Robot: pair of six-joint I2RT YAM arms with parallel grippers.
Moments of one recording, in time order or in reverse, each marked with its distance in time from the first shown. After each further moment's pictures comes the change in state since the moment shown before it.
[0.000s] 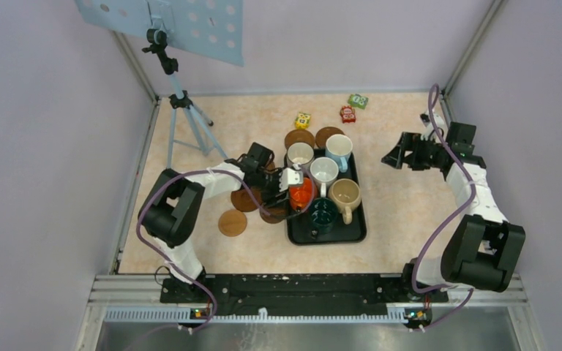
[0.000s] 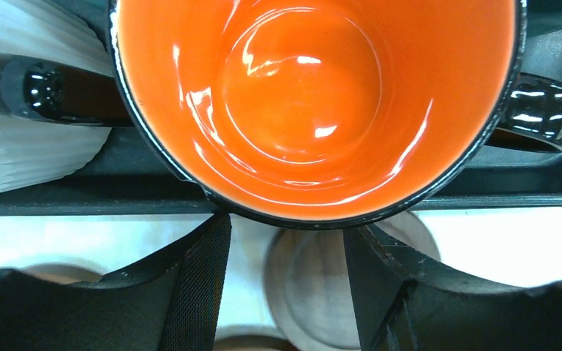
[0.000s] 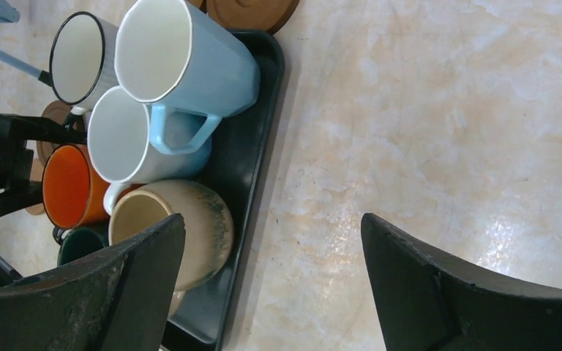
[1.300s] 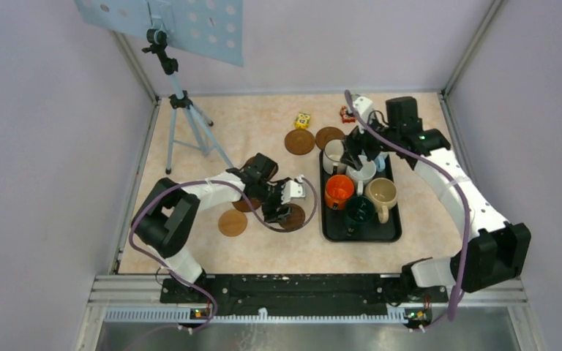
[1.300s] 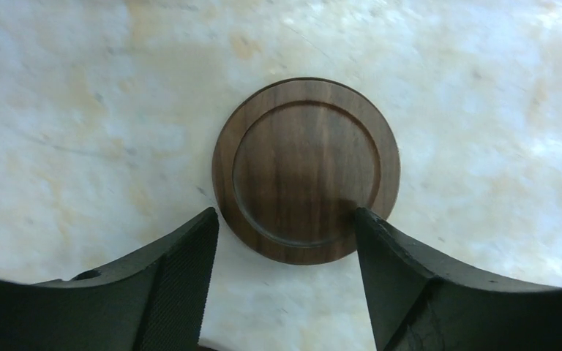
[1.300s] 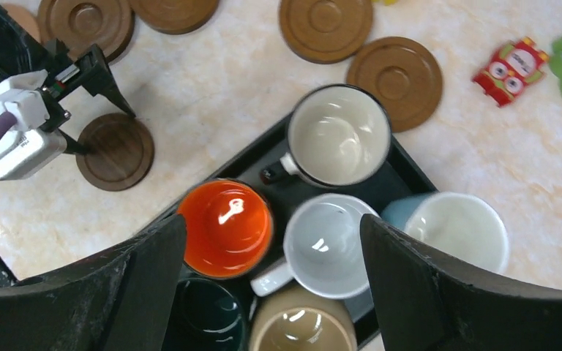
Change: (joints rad) left arm -0.092 -0.041 -0.042 -0.014 -0.028 -0.065; right arm 0.510 -0.013 0.320 -0.243 0.233 -0.351
